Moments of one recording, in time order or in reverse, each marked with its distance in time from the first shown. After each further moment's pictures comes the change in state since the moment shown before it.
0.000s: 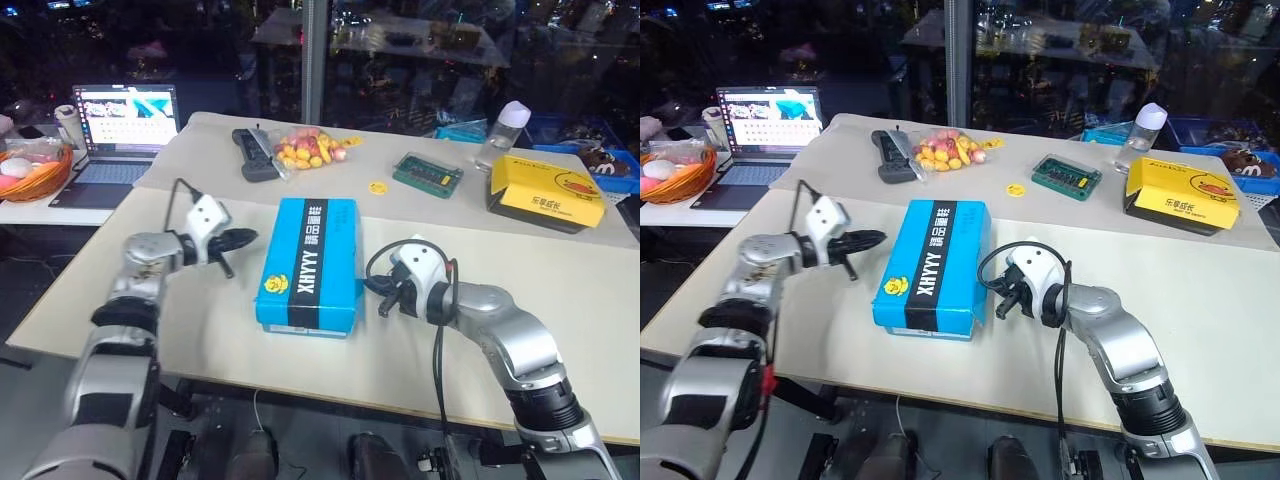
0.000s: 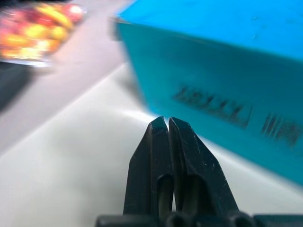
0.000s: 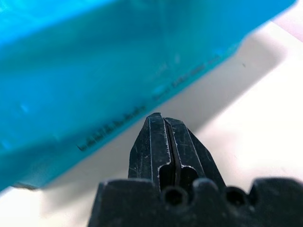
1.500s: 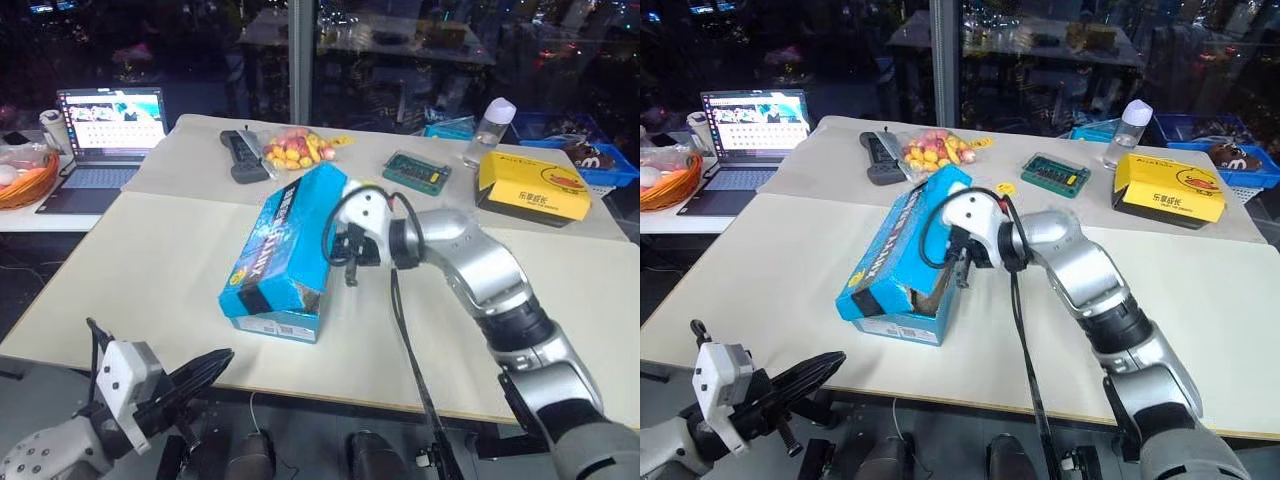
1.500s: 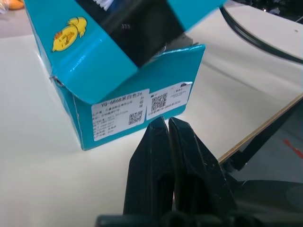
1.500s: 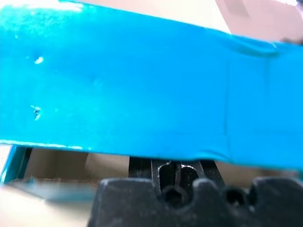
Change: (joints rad) left arm 1.249 -0.107 0.403 -1.440 -0.507 0.486 0.294; right arm -0.578 0.074 0.239 0.298 -0.069 -0.270 0.382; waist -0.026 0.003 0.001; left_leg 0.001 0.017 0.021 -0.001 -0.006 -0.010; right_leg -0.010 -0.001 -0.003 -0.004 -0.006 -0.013
